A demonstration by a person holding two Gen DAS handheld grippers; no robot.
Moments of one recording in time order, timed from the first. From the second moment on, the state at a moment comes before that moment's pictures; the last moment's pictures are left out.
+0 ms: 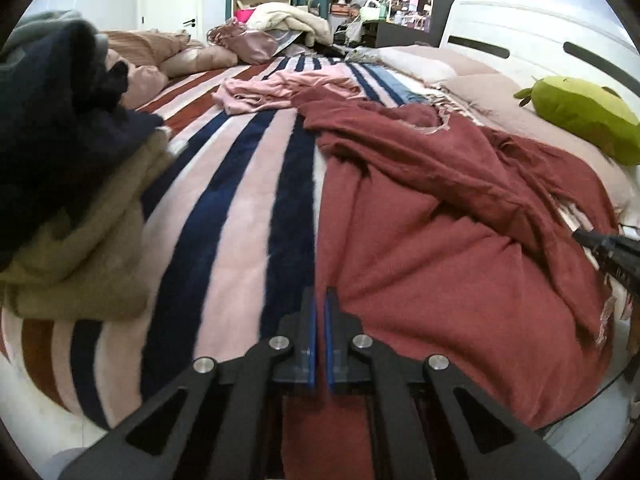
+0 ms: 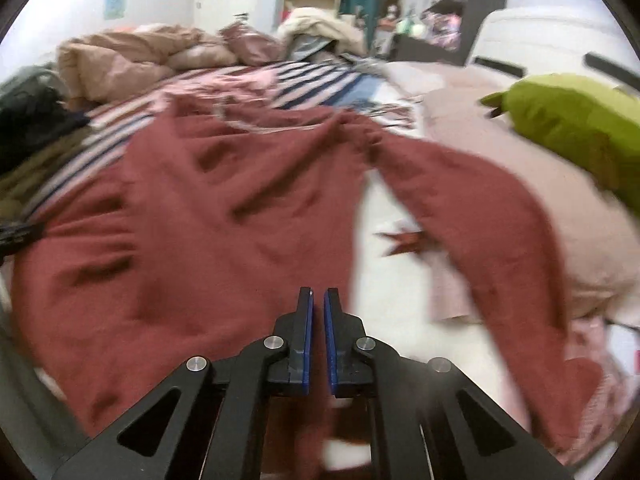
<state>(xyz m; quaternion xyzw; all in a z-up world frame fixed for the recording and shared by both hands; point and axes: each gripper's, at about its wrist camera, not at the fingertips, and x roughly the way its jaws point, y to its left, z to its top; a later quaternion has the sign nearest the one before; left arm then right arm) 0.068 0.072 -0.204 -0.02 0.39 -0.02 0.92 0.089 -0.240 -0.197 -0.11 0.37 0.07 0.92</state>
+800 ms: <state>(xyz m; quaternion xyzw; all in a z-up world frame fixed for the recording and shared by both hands) 0.078 0.070 -0.167 -0.07 0.34 -0.09 0.93 0.109 -0.146 -0.203 -0.08 0.38 0.33 0.86</state>
